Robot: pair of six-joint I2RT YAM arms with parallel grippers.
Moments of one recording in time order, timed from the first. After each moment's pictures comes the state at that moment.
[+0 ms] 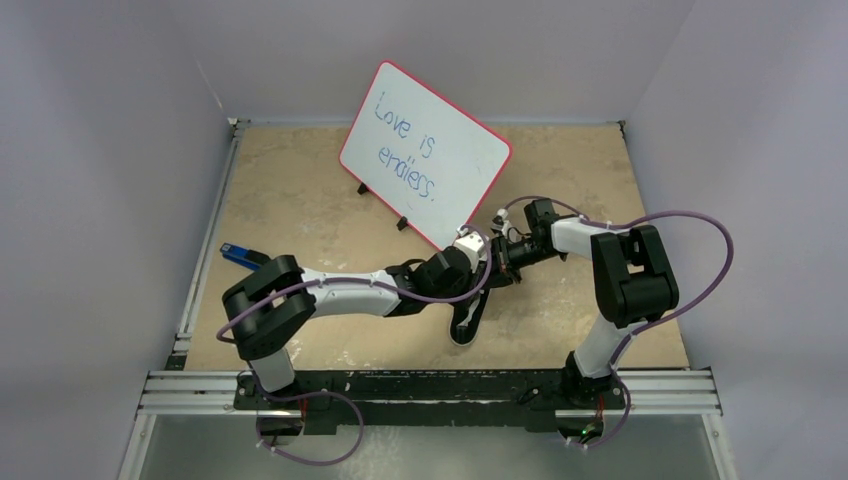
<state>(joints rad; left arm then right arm) -1.09 1.73 0.97 0.11 -0.11 -0.49 0.20 1.75 0.88 -0.57 -1.04 0.31</state>
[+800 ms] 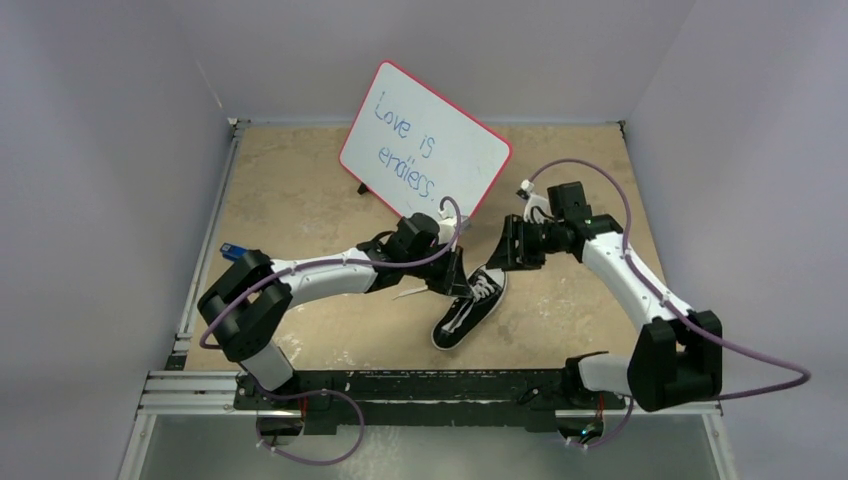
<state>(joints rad) -0.89 1.64 0.96 0.03 0.45 -0.62 0.20 1.33 0.96 -0.71 -0.61 0.27</state>
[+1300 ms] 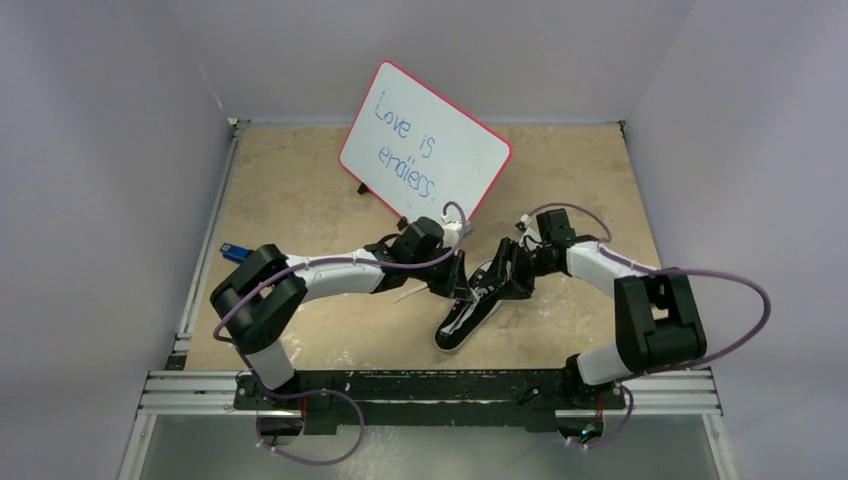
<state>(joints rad) -0.89 1.71 0.96 0.06 0.45 -0.63 0.19 1.44 0.69 -0.47 -0.67 0.55</state>
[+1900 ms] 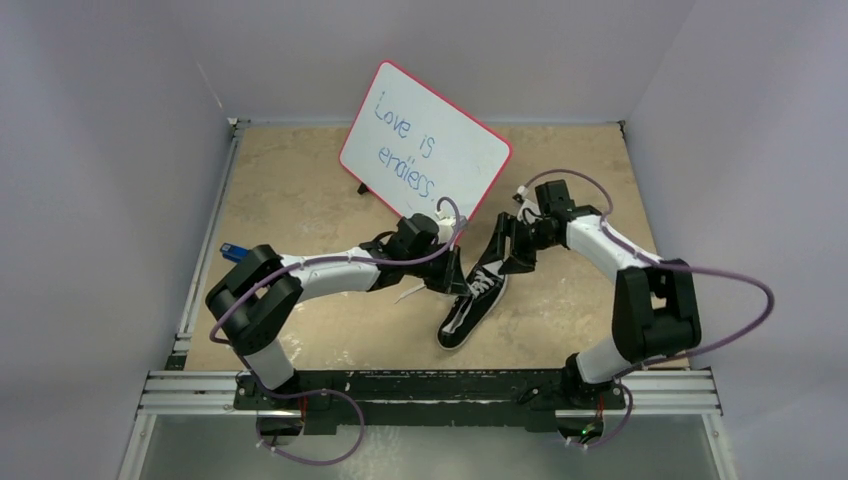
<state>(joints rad) -0.86 1.69 0.95 0.08 0.45 -0.65 0.19 1.59 0.97 -0.59 -0.64 0.43</state>
